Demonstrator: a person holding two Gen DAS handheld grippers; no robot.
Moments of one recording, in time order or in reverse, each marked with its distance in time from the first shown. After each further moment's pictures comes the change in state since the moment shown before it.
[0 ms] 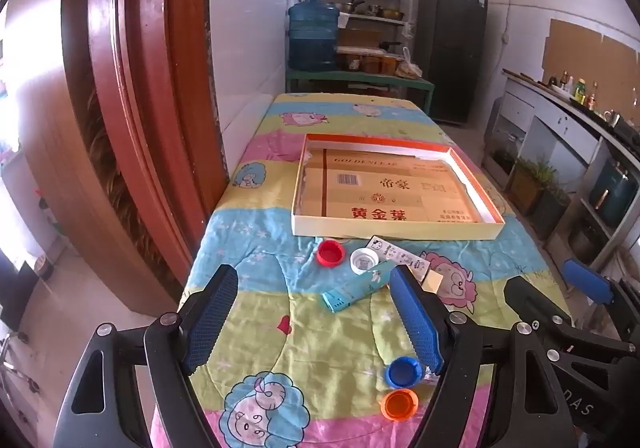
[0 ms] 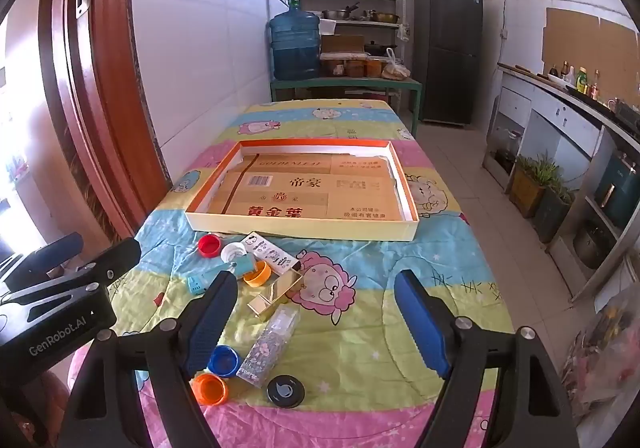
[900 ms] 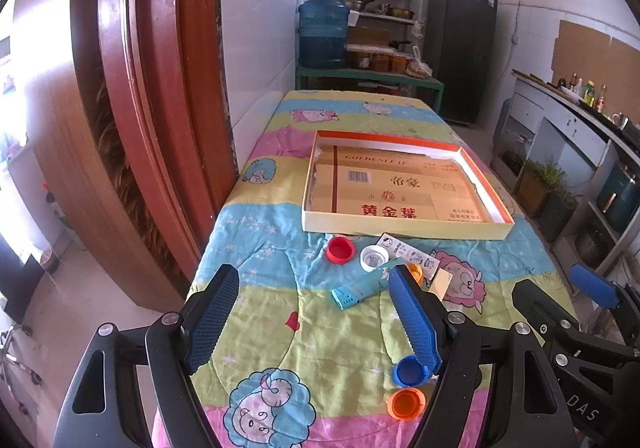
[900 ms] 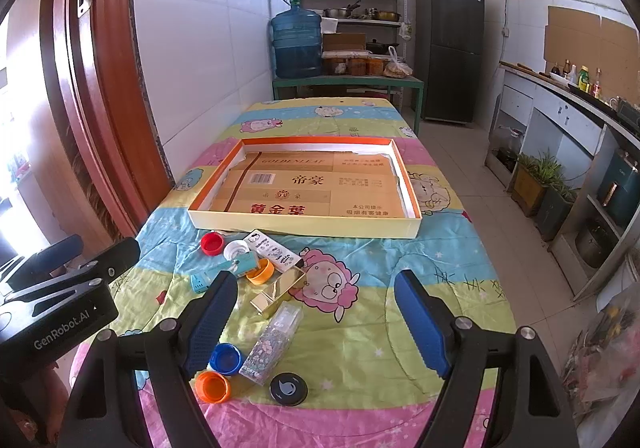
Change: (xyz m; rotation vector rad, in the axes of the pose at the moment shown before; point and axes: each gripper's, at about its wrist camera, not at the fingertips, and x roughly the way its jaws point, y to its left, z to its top) left arm 0.002 0.002 -0.003 -0.027 0.014 0.016; right arm 0.000 0.000 -0.001 0.000 0.005 0.004
